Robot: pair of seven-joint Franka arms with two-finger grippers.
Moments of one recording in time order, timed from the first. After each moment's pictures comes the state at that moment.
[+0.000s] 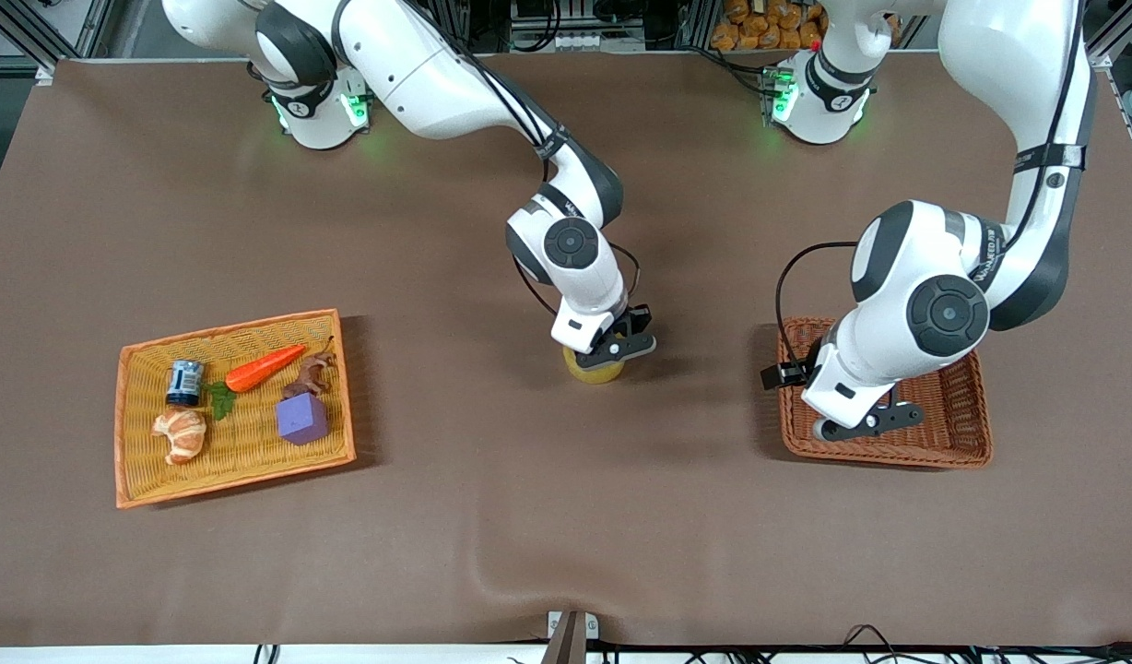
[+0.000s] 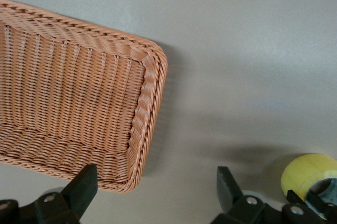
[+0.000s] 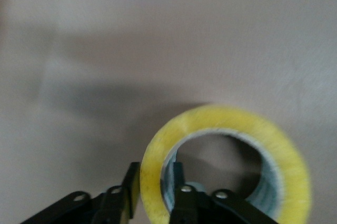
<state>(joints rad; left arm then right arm) -0.12 0.48 -0.21 -1.53 0.06 1.90 -0.51 0.85 0.94 -0.04 -1.21 0.22 2.36 0.47</state>
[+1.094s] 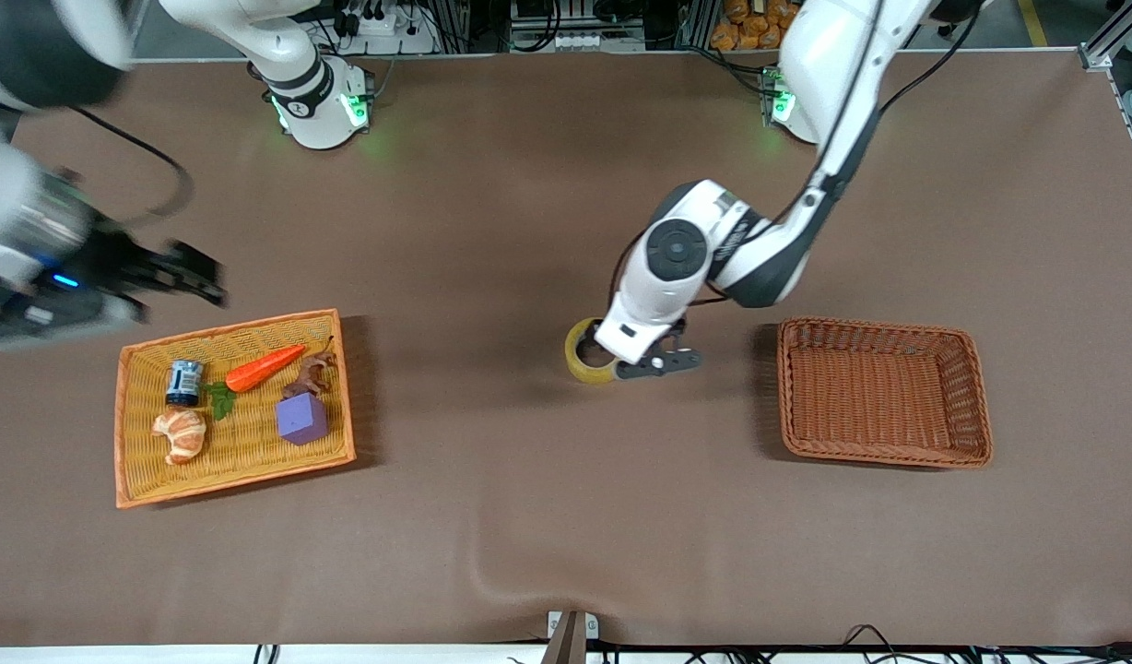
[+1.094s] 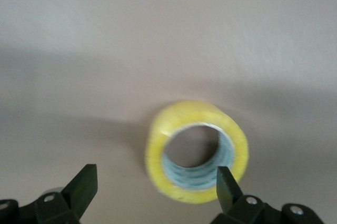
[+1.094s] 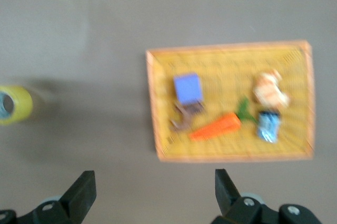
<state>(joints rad) -0.47 0.63 -0.24 -1.63 0.06 2.27 -0.89 0.14 0.12 -0.09 -1.42 0.08 1.53 -0.07</state>
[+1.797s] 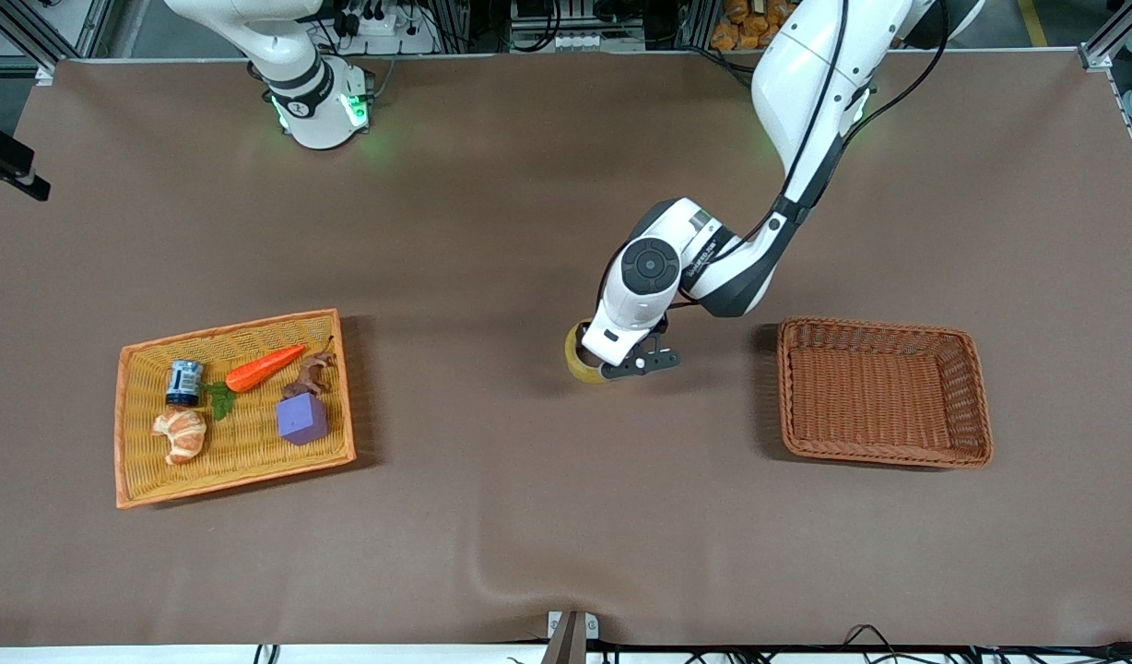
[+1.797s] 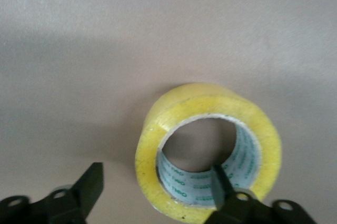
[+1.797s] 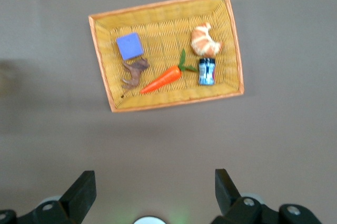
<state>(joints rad) -0.49 0.69 -0.23 -1.65 0.06 2.30 -0.91 0.02 -0.05 -0.15 -1.47 0.02 1.38 -0.17</state>
